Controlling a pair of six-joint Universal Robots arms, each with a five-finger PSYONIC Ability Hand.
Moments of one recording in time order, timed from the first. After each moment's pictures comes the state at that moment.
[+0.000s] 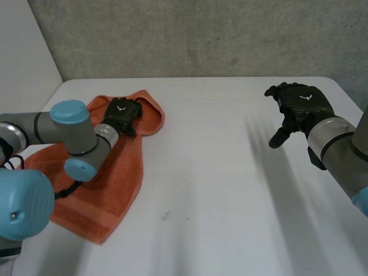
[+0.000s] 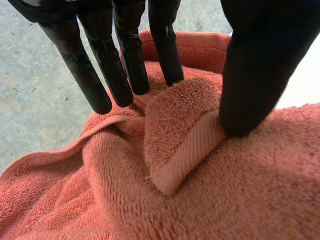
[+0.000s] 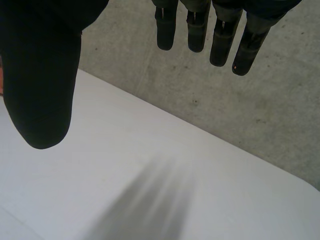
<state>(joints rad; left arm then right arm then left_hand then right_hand) 4.41 -2.69 -0.74 3.33 -1.35 3.47 1.88 -1.29 1.50 -0.04 1.49 3.01 0.75 0.73 0.73 0.73 0.55 0.20 0.24 0.22 0.24 0.06</state>
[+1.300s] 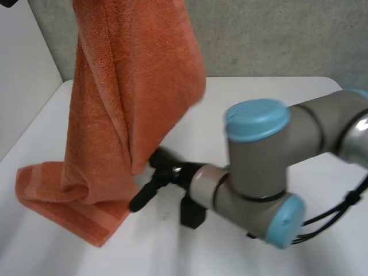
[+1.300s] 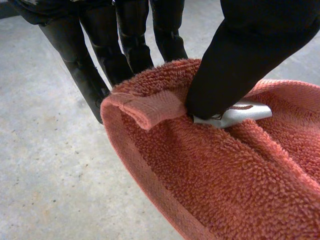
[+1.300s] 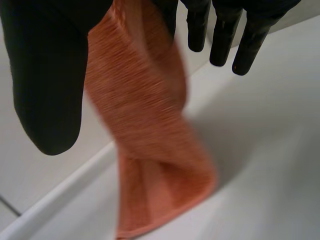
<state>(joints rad) 4.24 -1.55 -1.07 3.23 -1.41 3.35 2.35 -0.93 1.14 0.17 1.19 3.78 1.09 1.19 1.19 1.19 0.96 0.21 0.24 0.22 0.24 0.06</state>
